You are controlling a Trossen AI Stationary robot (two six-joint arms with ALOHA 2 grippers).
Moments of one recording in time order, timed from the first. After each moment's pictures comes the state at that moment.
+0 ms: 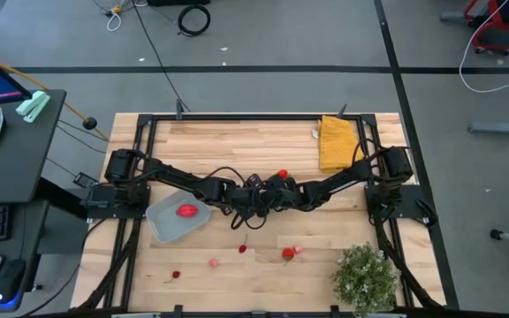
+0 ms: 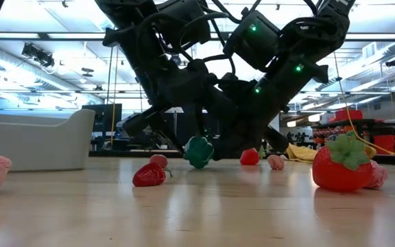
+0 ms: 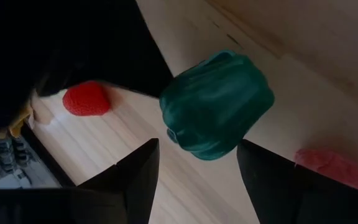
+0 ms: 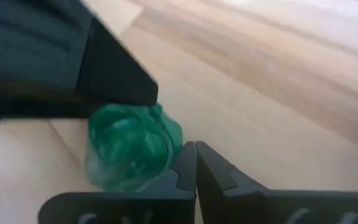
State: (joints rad) left arm -0.11 1.90 1.16 -0.30 -0.46 1.02; right arm 0.09 1.91 0.92 0.16 0.43 0.94
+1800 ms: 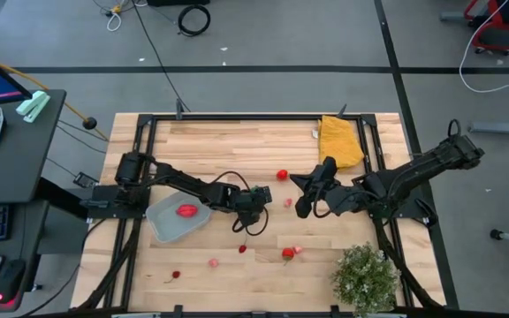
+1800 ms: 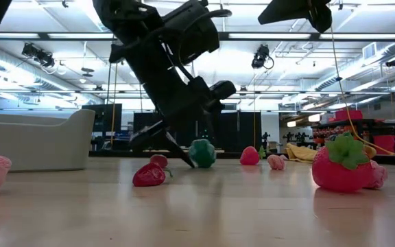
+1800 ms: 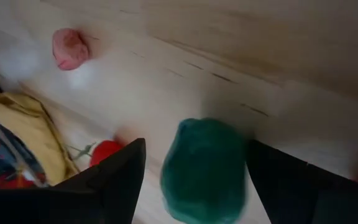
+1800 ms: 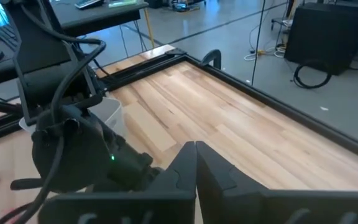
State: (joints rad) left arm -0.12 2.00 1.16 -0.13 -0.46 1.43; right arm 0.37 1.21 0.92 -0.25 0.85 0.57
